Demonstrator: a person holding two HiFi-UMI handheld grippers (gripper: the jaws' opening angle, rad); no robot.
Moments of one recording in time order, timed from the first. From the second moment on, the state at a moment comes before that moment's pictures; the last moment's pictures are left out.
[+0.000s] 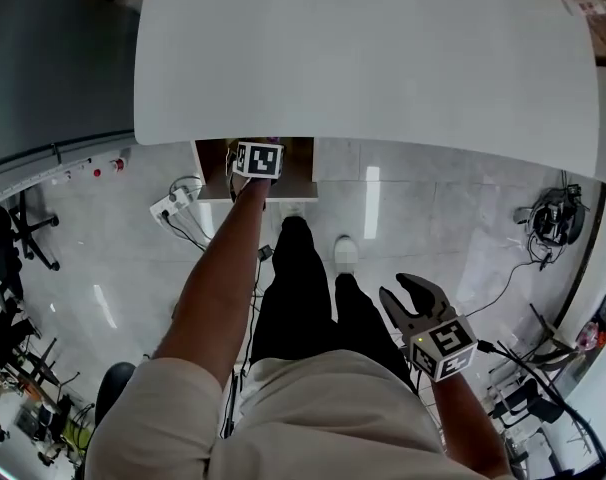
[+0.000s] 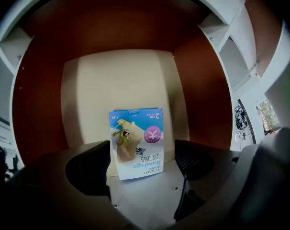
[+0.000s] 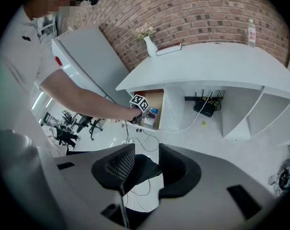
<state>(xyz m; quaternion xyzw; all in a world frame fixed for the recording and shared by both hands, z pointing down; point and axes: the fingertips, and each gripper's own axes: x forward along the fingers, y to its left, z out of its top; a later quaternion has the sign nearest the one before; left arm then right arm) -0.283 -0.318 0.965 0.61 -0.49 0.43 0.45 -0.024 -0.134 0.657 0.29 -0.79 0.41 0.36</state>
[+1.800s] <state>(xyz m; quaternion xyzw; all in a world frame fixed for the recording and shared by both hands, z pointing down) -0.273 -0.289 0.850 0.61 -0.53 0.39 0.43 0.003 -0.110 0.616 0.30 -0.81 0.38 0.34</state>
